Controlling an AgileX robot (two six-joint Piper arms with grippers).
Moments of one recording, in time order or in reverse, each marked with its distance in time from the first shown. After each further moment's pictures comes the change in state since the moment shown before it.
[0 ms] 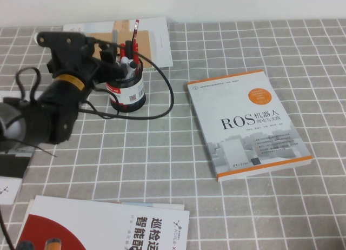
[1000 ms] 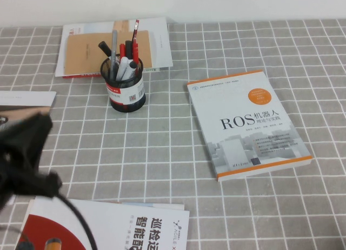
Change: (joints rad) right arm 0.000 0.000 0.000 0.000 0.000 0.000; left arm -0.117 -1.175 0.654 0.084 0.491 -0.119
